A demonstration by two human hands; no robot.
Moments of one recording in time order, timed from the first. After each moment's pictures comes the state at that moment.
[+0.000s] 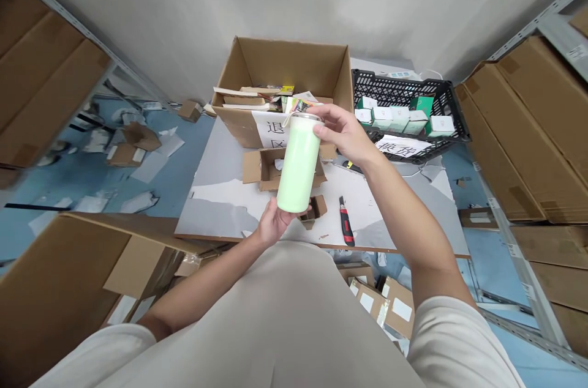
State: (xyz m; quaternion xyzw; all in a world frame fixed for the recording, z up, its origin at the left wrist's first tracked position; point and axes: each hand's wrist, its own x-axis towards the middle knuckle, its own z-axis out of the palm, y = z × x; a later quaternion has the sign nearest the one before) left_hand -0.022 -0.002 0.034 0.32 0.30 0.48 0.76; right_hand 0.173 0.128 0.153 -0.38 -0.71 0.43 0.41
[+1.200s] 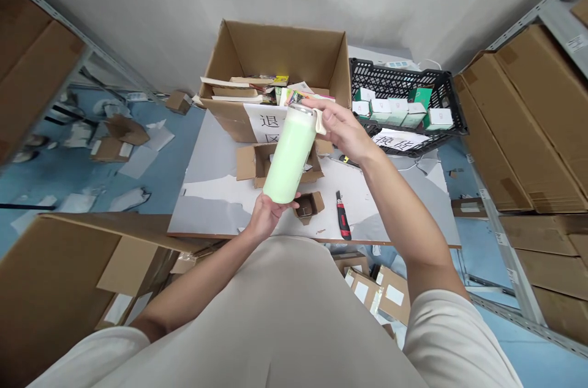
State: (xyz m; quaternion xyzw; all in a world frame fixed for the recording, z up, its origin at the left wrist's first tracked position) left_hand -0.026 0.010 0.023 0.33 0.31 0.52 0.73; right_hand 0.171 0.132 0.152 -0.40 -0.68 0.48 0.40
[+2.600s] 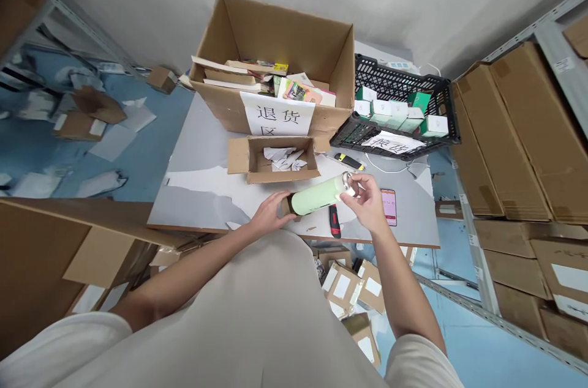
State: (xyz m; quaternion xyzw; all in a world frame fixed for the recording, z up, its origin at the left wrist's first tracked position) left_hand -0.039 0.011 -0.067 0.77 0.46 0.26 0.36; right_hand 0.228 0.016 0.053 -0.57 -0.54 0.38 0.49
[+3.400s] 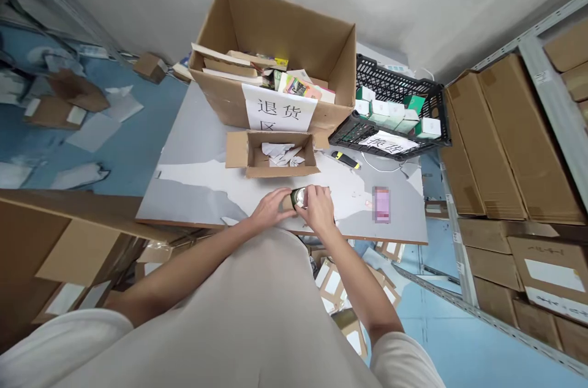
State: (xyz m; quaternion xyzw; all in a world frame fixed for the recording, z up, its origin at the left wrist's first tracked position) left_hand -0.034 0.011 -0.082 0.74 0.43 0.32 0.40; right_hand 0.135 0.001 0.009 -0.67 -0.73 0.14 0.02
